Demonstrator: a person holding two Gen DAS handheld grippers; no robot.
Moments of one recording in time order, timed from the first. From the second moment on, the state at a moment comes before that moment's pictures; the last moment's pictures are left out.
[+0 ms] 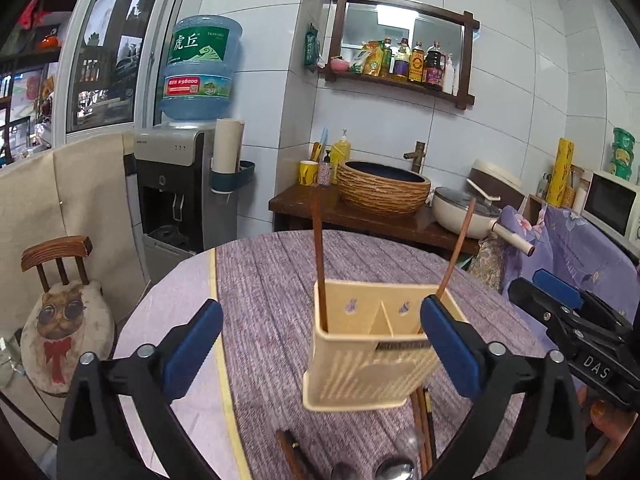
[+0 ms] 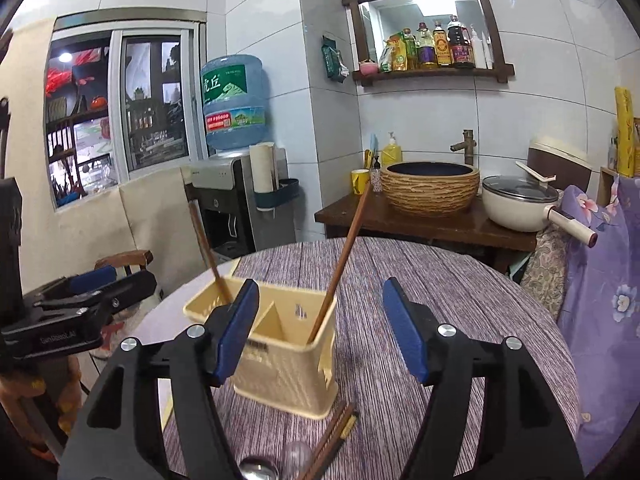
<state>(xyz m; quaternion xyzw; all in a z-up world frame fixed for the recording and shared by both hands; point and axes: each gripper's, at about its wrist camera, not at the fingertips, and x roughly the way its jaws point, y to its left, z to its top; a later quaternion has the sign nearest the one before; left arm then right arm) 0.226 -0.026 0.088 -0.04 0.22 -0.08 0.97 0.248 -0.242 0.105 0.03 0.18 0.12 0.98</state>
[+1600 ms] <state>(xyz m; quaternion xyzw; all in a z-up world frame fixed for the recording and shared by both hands) 0.179 -0.006 -0.057 -0.08 0.41 -0.03 0.91 0.227 -0.235 -0.066 0.03 0.41 0.04 0.91</state>
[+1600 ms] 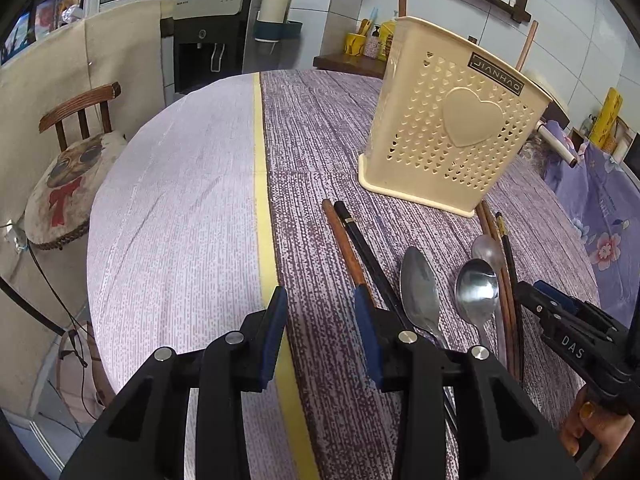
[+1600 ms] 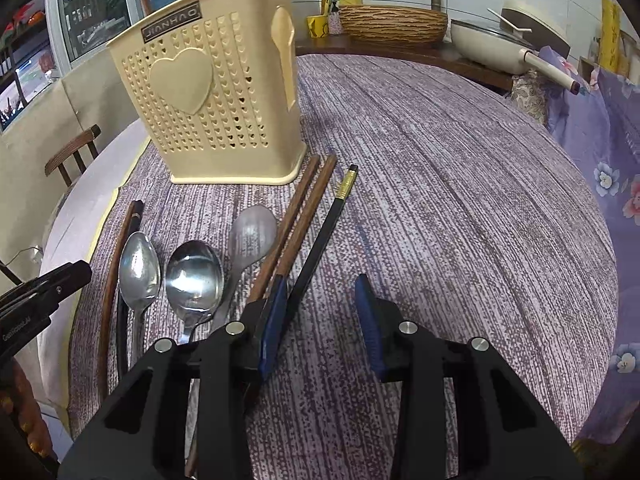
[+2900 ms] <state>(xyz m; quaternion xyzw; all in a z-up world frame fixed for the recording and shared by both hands) 0.228 -0.026 -0.065 -0.04 0.44 -0.01 0.90 0.297 -0.240 -0.064 0.03 0.43 0.02 0.90</state>
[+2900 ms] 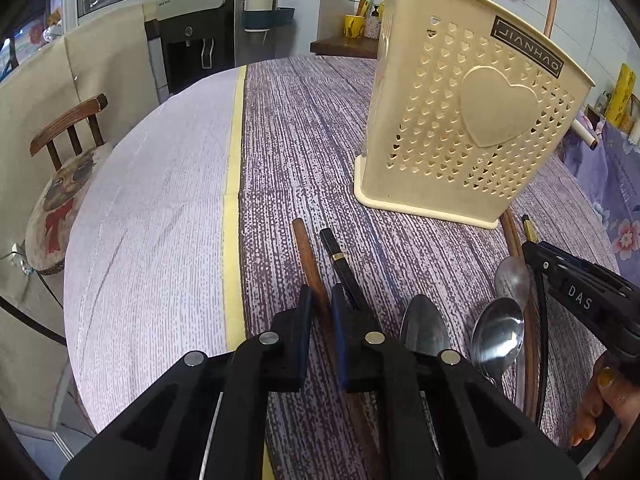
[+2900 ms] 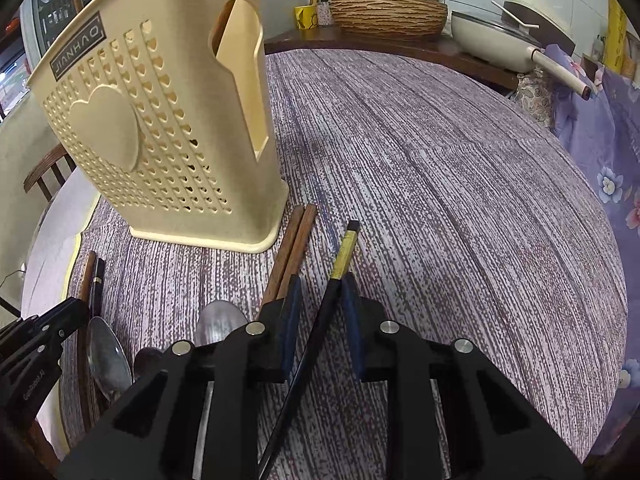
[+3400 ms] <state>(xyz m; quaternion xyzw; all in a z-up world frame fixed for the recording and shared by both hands) 0.244 -0.029 -0.064 -0.03 0.44 0.00 0.90 0.315 -0.248 -0.065 0.06 0.42 0.01 0.90</state>
